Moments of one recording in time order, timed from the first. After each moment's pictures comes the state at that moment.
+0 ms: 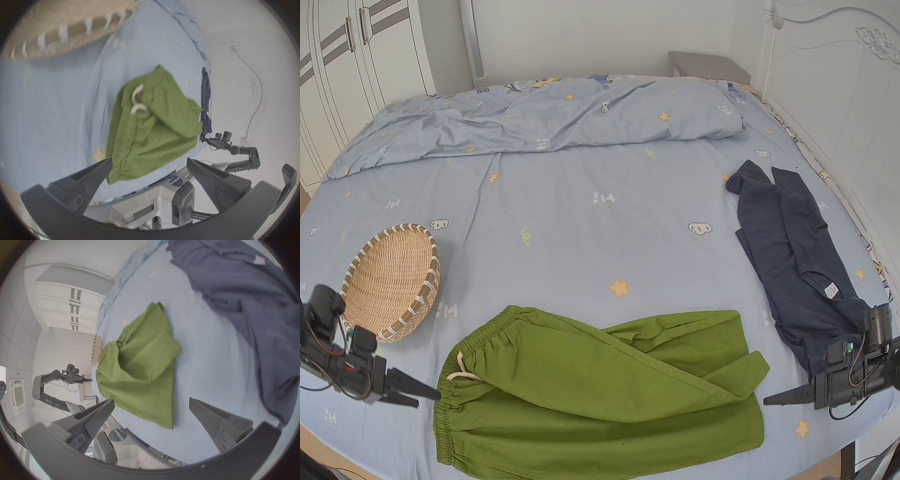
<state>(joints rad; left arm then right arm) 0.30 1.55 -0.70 0.57 -0.79 0.18 -0.04 1.59 -0.28 -0.24 0.78 0.09</state>
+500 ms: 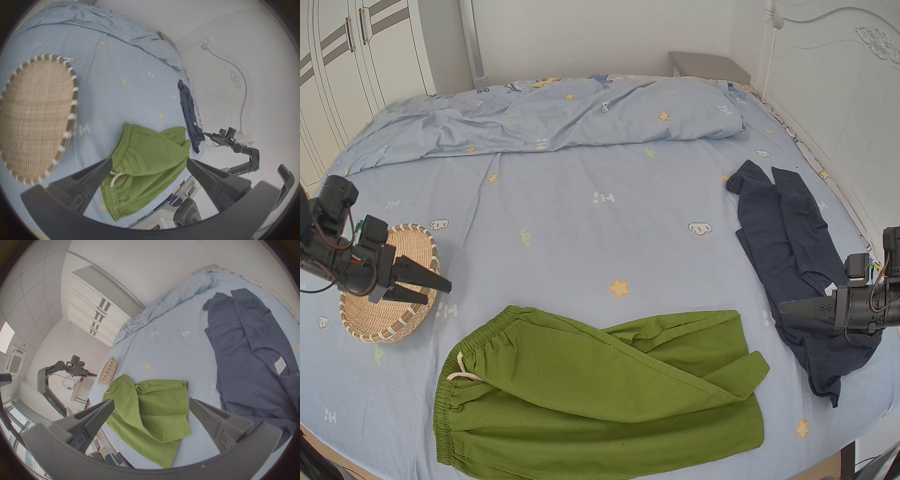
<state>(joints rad) 0.13 1.67 -1.31 0.71 -0.79 0.10 -0.03 1.47 -0.65 -0.16 0.78 0.10</state>
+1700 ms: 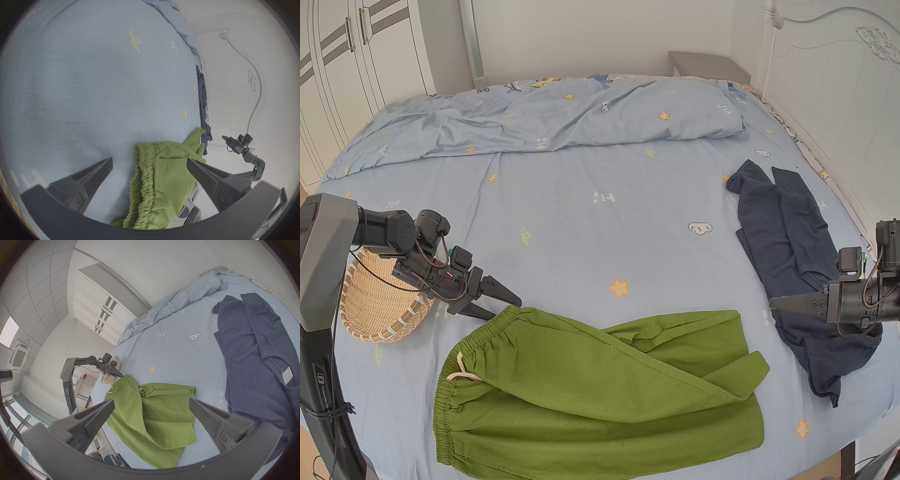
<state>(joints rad) -0.01 2.24 -1.63 0.63 -0.79 0.03 0.02 1.50 -0.67 -0.21 0.78 0.10</state>
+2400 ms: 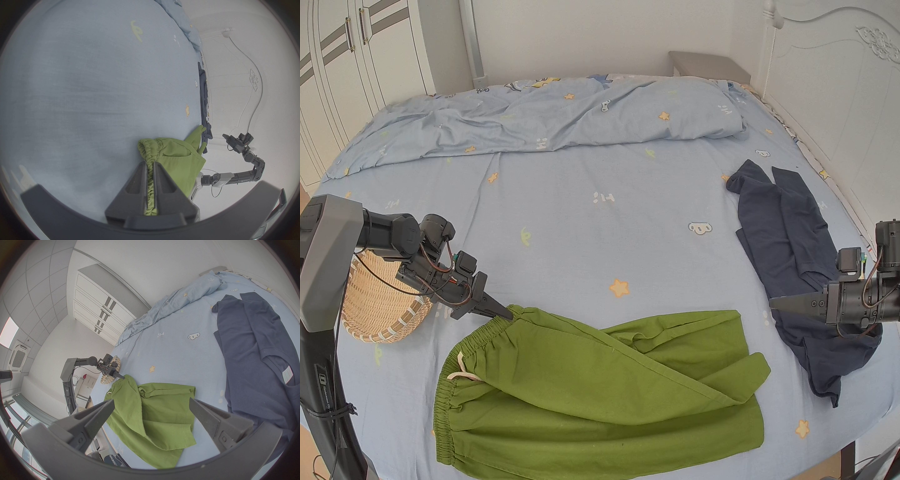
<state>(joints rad) -0.03 2.25 -1.62 0.63 -0.80 0.02 0.02 1.50 -0.67 -0.21 0.78 0.11</state>
